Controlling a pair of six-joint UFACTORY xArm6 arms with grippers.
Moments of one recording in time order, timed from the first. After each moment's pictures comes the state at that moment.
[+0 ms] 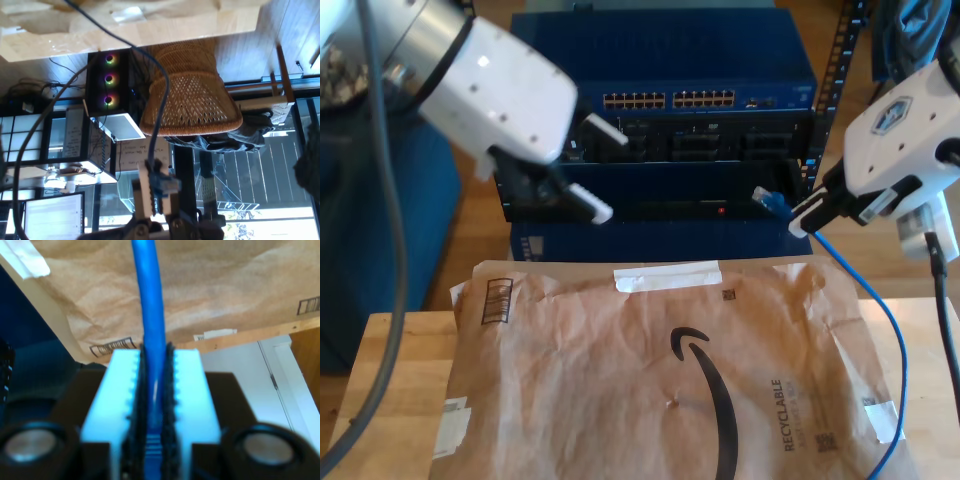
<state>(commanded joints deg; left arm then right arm) -1.3 -14.5 -74.5 -46.7 92.5 -82.3 -3.0 -27.3 -60.8 36.7 87.0 102.7</state>
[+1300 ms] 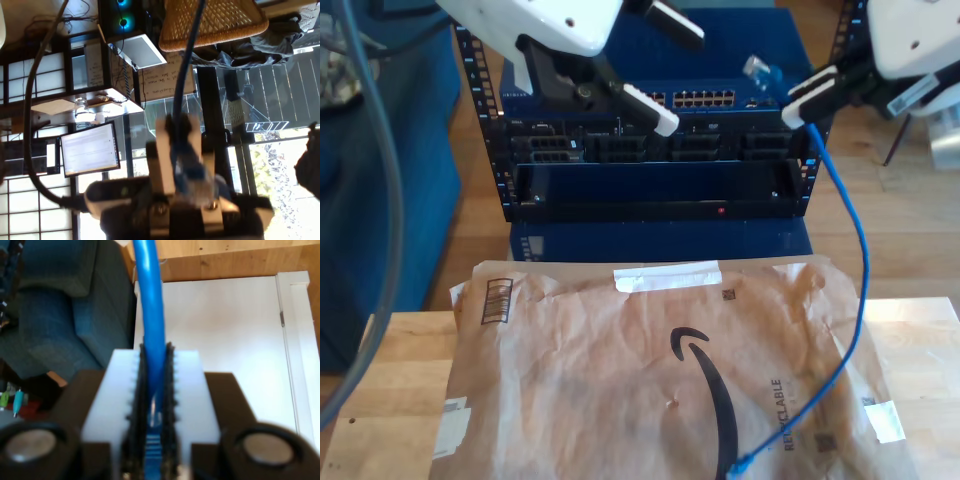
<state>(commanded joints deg) -1.5 -12.9 -83.7 -58.3 101.4 -84.2 -4.7 -30.1 -72.1 46.0 91.2 103.0</state>
